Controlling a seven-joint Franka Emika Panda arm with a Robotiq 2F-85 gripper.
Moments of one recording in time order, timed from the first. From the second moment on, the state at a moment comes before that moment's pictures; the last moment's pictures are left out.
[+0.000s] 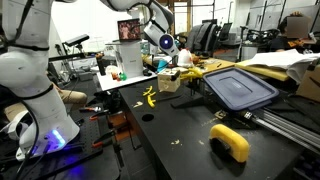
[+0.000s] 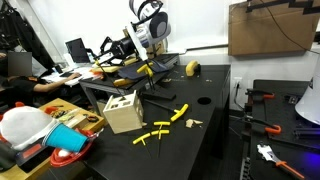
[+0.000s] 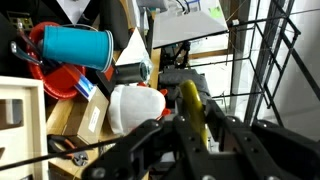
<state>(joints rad) 0.04 0.42 0.06 -1.86 1.89 2.19 -0.62</state>
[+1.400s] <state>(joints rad) 0.04 0.57 0.04 -1.85 1.92 2.19 -0.66</state>
